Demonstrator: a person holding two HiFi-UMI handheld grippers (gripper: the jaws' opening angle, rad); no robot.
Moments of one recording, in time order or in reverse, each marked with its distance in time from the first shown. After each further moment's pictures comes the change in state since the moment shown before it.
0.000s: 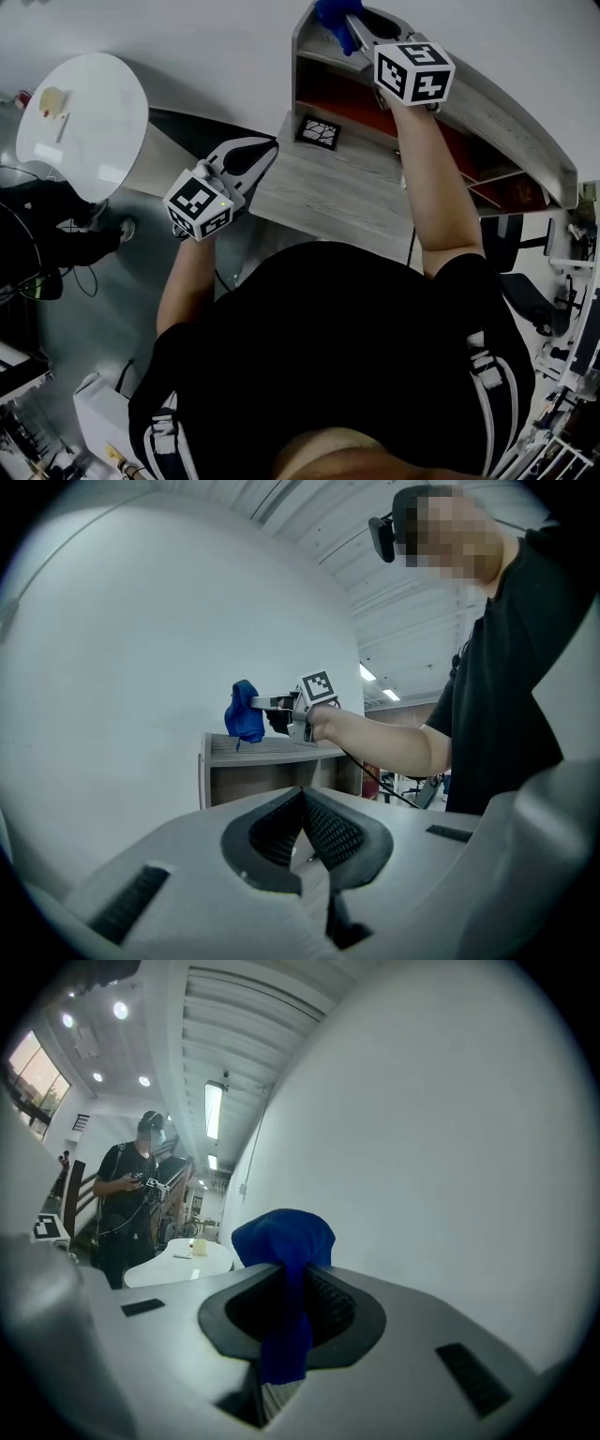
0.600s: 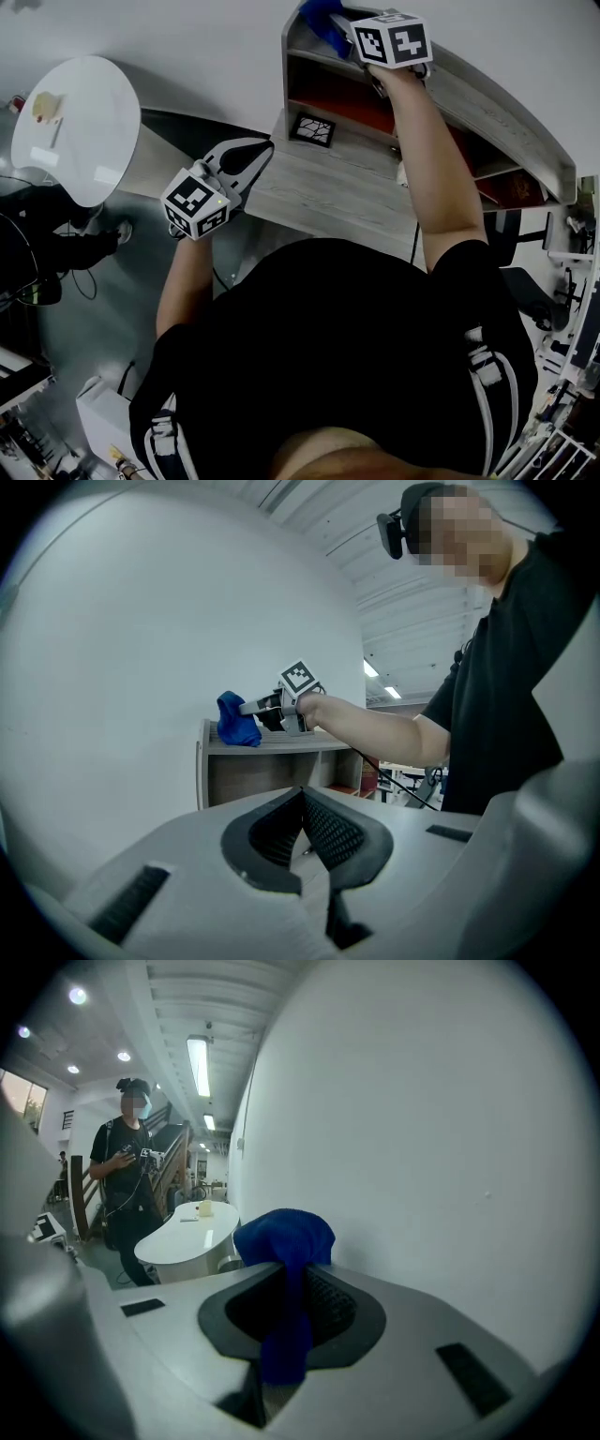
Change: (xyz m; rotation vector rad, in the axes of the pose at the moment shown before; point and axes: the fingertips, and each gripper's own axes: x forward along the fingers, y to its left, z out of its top) left arm 0.012 0.004 -0.015 -0.040 0.048 -0.010; right arm 0.038 -0.020 -0.055 0.037 0.319 0.044
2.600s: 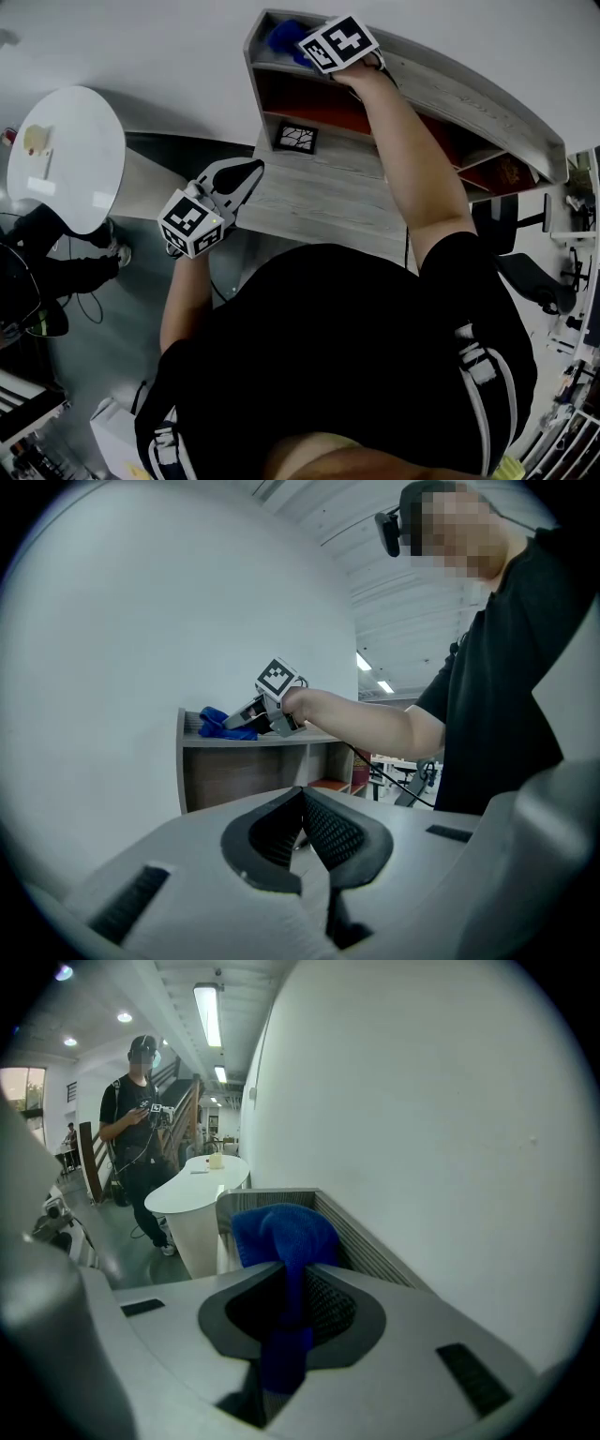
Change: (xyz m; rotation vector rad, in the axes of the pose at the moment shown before) left arm 0.025 -0.023 -0.008 0.014 0.043 -0.047; right arm 0.016 -0.002 -0.059 -0.115 0.286 0.051
